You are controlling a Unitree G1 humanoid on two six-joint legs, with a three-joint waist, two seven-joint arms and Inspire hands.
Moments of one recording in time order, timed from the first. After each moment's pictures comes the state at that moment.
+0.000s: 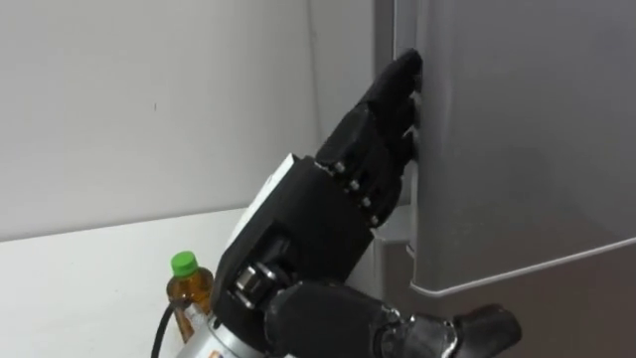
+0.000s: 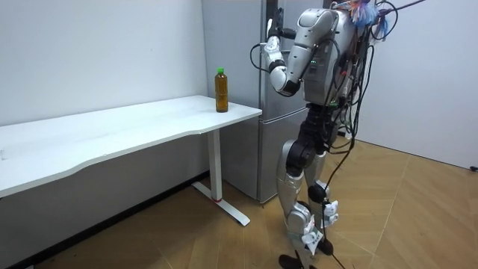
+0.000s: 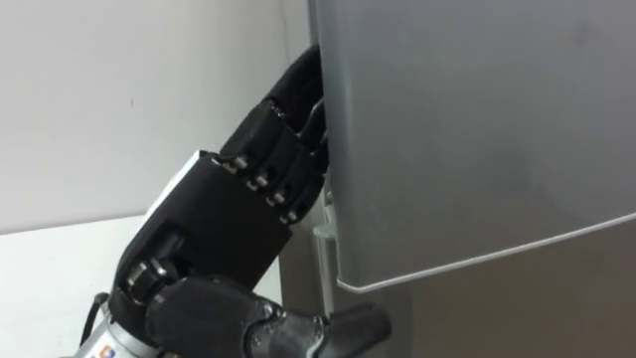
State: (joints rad) left arm -0.16 0.18 -0.27 -0.47 -0.63 -0.01 -0.31; right arm 0.02 -0.26 0.06 1.29 0.40 0.00 0.19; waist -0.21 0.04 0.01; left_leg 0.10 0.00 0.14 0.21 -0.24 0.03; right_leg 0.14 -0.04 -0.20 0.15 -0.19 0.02
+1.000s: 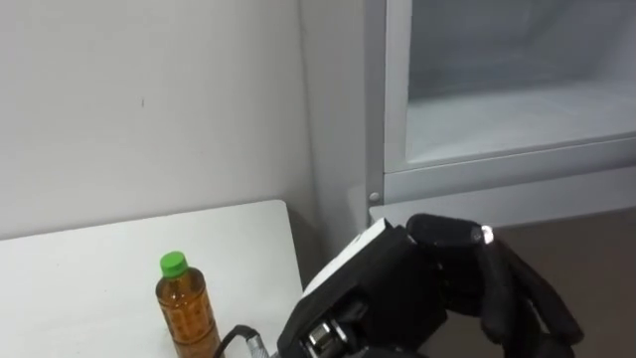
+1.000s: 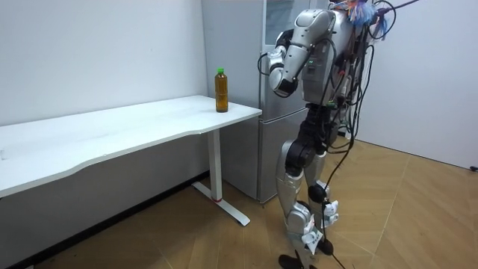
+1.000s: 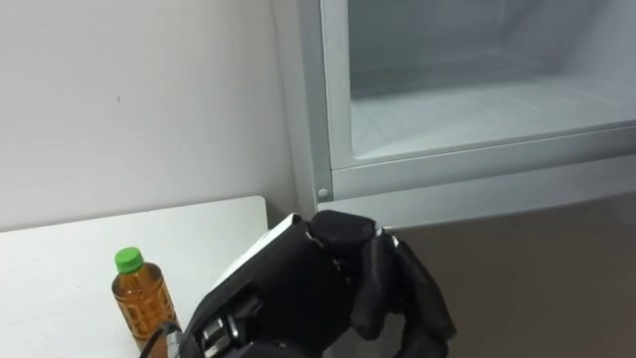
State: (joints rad) left arm -0.16 0.22 -0.44 -0.45 -0.64 0.04 -0.41; right arm 0.01 -0.26 0.10 1.30 0.43 -0.01 0.20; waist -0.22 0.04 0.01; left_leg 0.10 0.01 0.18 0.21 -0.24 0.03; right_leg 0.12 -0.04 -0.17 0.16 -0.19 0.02
